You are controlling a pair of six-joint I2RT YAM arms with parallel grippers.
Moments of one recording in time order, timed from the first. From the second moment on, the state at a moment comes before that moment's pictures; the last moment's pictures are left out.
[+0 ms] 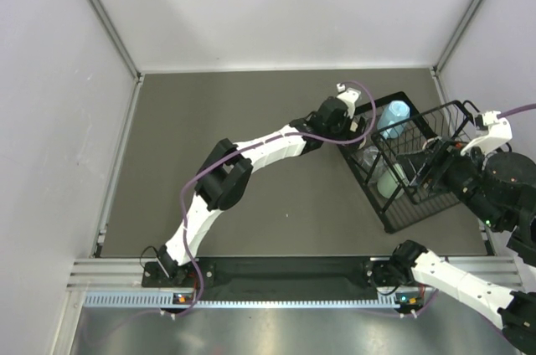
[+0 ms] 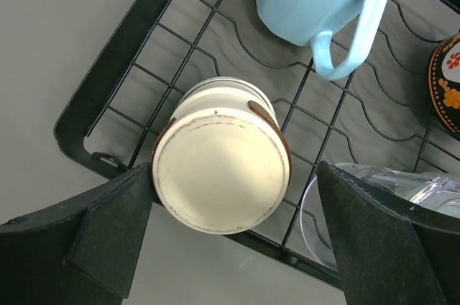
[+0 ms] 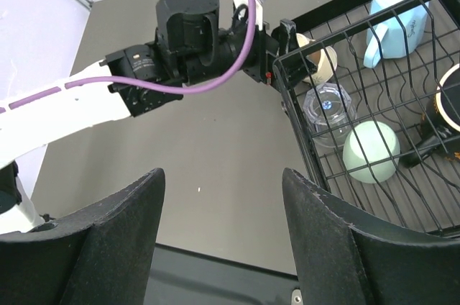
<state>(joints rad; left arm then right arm) -0.87 2.31 1.91 -0.11 0.00 -0.31 0.73 0.67 1.50 -1.18 0.40 0.57</state>
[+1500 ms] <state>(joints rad) -0.89 2.43 2.22 -0.33 -0.20 -0.23 0.73 0.64 1.48 -1.20 0.40 0.59</state>
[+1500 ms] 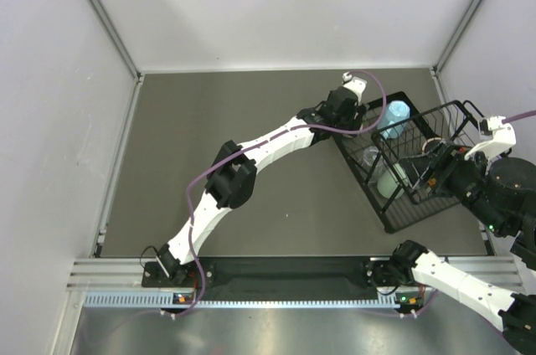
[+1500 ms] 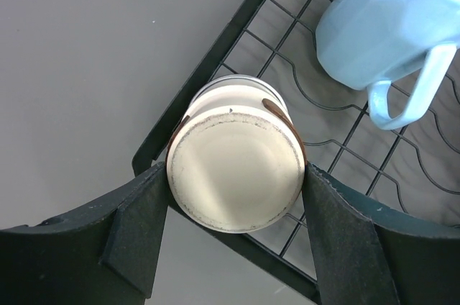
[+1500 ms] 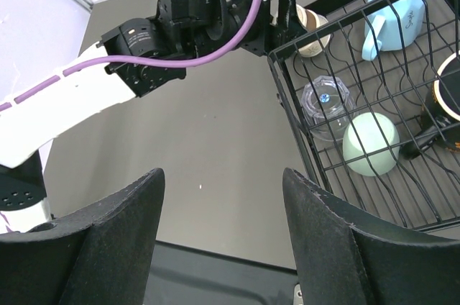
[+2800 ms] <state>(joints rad) -0.89 2.43 2.24 -0.36 -0.25 -0.22 0.73 0.63 1.47 -1.20 0.41 0.58</state>
